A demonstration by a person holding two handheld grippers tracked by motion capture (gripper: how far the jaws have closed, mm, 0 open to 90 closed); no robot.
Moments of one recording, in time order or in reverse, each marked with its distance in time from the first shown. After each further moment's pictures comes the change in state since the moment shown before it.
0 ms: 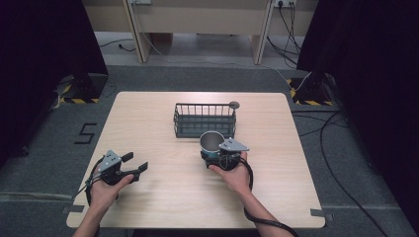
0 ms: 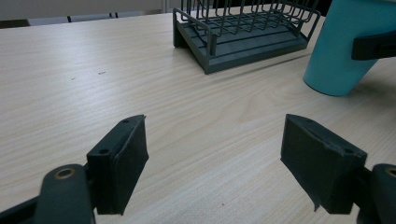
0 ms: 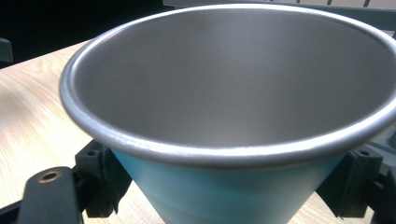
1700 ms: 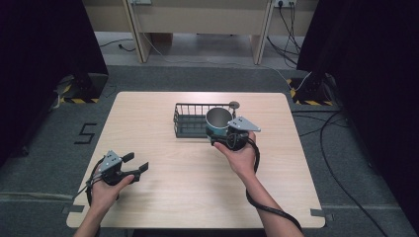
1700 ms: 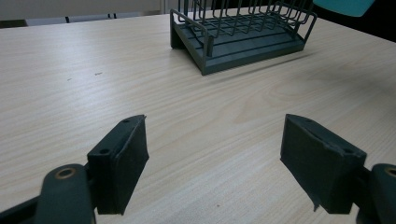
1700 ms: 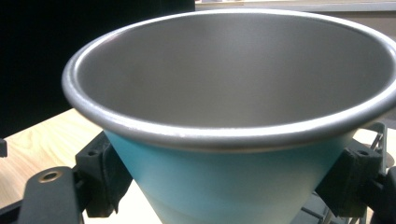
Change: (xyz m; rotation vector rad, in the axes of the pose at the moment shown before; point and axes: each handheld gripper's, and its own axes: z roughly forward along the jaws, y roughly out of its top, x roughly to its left) left arm -0.003 0.000 0.001 -0.005 -0.007 -0.005; right arm -0.020 0.075 -0.020 -0.136 -0.056 0.020
